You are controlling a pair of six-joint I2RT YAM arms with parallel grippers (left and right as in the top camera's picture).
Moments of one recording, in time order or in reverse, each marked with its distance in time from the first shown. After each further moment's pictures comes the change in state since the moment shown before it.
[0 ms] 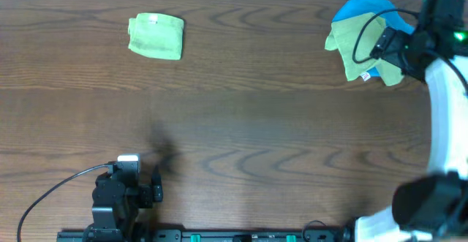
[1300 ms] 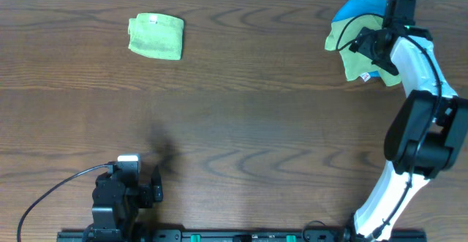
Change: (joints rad) left arm 0.000 0.000 0.000 0.000 0.000 0.000; right arm 0.000 0.424 0.002 0.392 -0.006 0.069
